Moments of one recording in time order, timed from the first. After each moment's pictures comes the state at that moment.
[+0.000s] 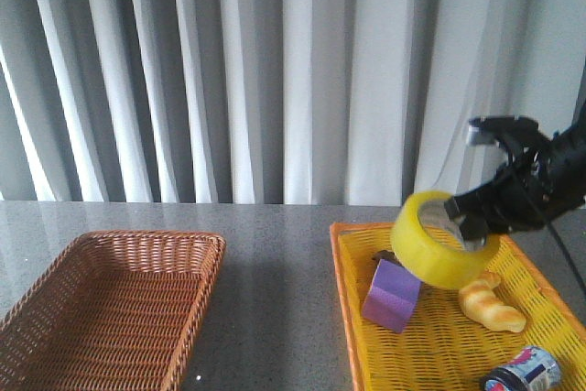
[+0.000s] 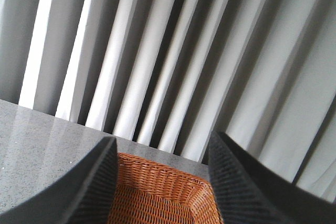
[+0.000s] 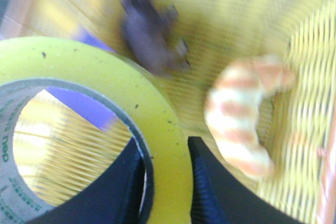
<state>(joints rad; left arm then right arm) 0.06 0.42 -0.57 0.06 0.14 -0.42 0.00 1.84 -1.87 0.28 1.10 -0.28</state>
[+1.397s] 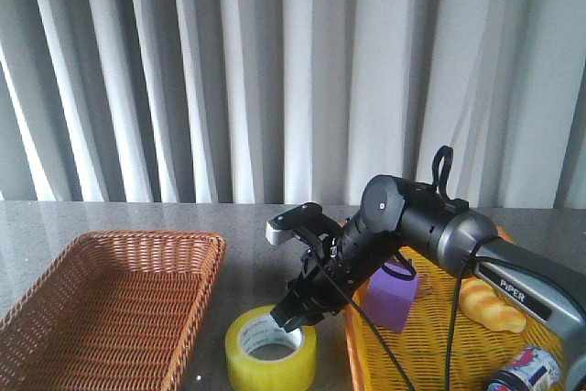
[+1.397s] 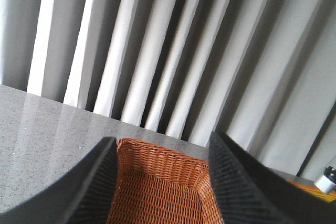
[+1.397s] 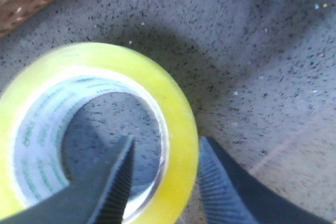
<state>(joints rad) 0.06 0.42 -0.57 0.06 0.20 -0.40 0.38 2.19 -1.97 0.38 1.01 -0.53</state>
